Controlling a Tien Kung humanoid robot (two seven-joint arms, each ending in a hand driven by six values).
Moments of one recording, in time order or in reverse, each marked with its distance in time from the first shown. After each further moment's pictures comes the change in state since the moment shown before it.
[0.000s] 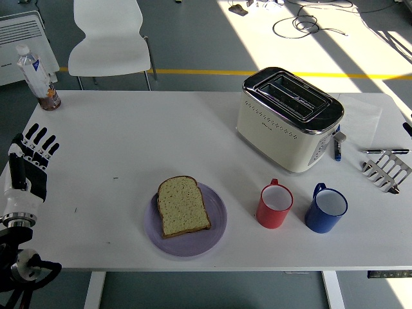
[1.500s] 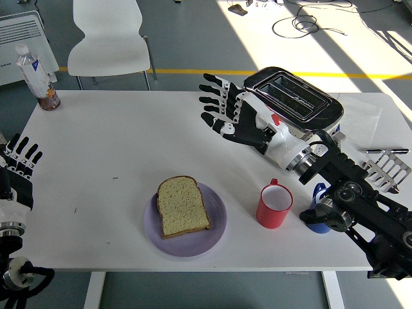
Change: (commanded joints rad) left arm 0.029 -0.028 -0.100 0.022 0.005 0.003 -0.031; right arm 0.494 -0.043 -0.773 0.118 -0.191 -0.037 0.011
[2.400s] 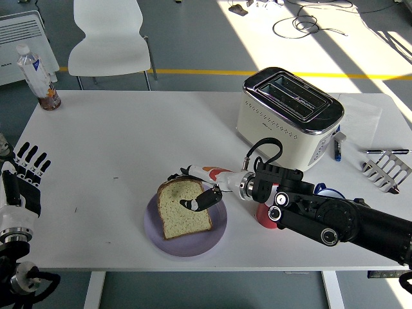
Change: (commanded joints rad) left arm 0.002 -0.009 0.044 0.045 -0.003 -0.003 0.001; right arm 0.396 0.199 -0.632 -0.533 -0.516 0.008 -0.160
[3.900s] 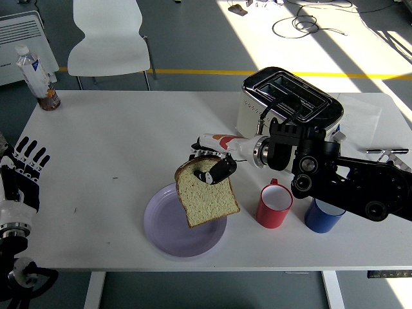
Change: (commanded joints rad) left arm -0.009 0.020 0.005 -0.002 -0.008 0.000 0.010; right arm 0.153 -0.164 0.024 0.310 0.095 0.144 -0.298
